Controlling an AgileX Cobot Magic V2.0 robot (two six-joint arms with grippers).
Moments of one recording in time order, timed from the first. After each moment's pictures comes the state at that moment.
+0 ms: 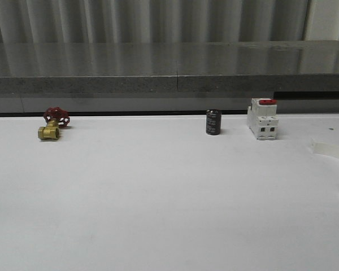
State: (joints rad) left arm -0.08 -0.01 -0.01 0.09 0.08 -0.20; right arm 0.07 -0.01 0.03 -0.02 0.12 0.13
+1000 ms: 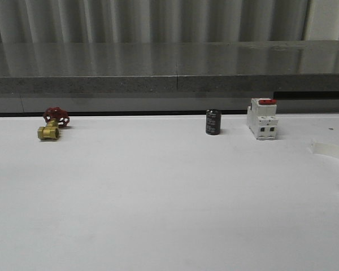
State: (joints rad) left arm -0.08 0.36 -0.52 0.04 0.64 -0.17; right arm 0.07 -0.01 0.03 -0.02 0.12 0.13
